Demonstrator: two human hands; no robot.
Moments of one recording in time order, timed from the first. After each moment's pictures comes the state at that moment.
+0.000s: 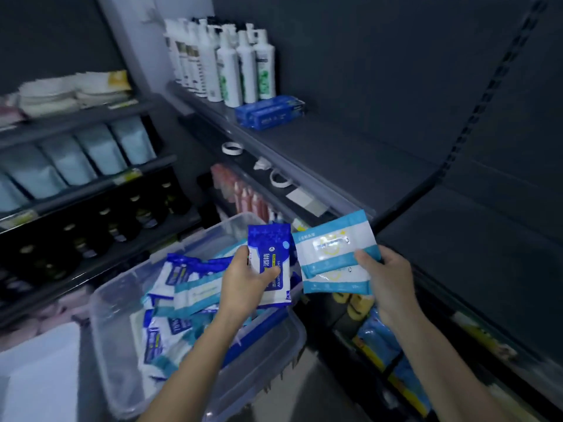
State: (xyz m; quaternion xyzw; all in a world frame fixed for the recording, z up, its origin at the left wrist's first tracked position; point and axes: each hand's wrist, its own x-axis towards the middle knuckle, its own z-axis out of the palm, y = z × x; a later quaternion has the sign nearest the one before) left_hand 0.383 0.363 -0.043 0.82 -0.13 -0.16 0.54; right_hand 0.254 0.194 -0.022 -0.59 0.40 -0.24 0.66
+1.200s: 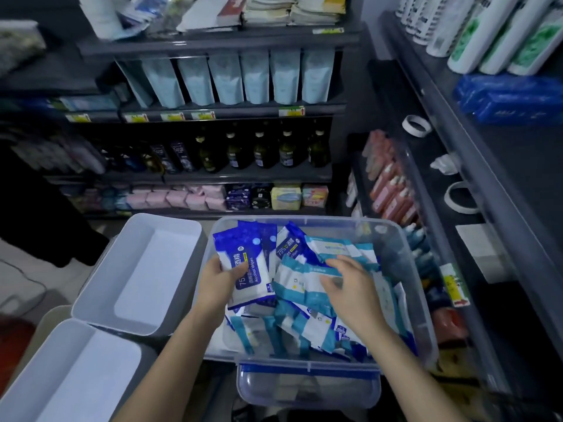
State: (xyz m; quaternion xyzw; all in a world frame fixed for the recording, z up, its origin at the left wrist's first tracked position) left_hand 0.460 0.514 -0.111 0.67 0.31 -0.05 0.68; right_hand 0.460 0.290 -0.105 -0.93 0.02 0.09 0.36
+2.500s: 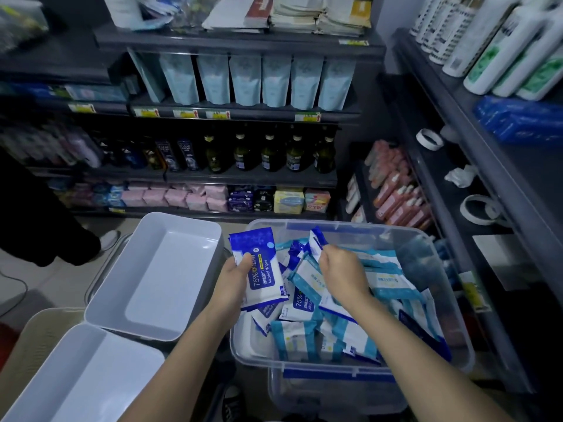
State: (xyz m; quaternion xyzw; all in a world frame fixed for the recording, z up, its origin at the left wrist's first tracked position) left_hand 0.464 0.577 -0.122 0.60 0.29 -0.11 0.74; right_hand 0.503 0.385 -0.118 -0.99 -0.02 0.03 0.15
